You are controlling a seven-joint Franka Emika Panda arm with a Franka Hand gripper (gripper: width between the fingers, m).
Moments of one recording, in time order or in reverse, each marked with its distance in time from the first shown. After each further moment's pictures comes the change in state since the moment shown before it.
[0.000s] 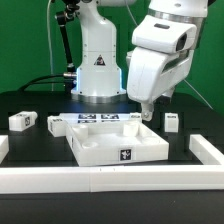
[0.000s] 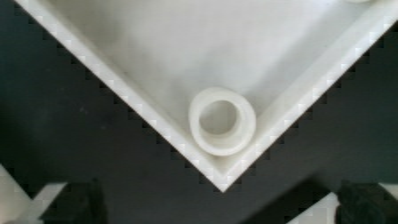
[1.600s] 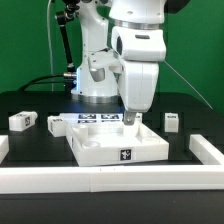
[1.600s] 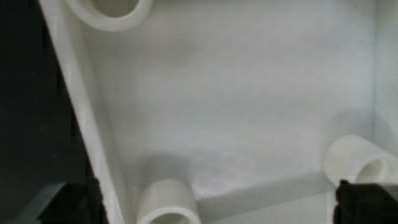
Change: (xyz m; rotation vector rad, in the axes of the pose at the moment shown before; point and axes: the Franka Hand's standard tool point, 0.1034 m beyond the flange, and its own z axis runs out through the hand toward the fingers) arm -0.062 0.006 0.023 -0.007 0.047 -0.667
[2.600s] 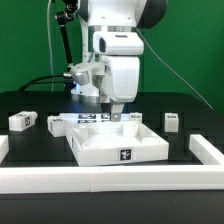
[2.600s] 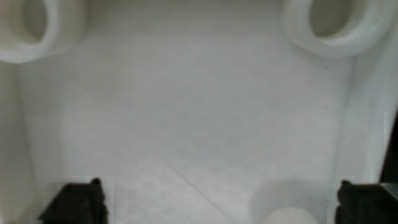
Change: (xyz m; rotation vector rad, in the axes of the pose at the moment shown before) arm -0.015 -0.052 0.028 -0.171 0.021 -0.092
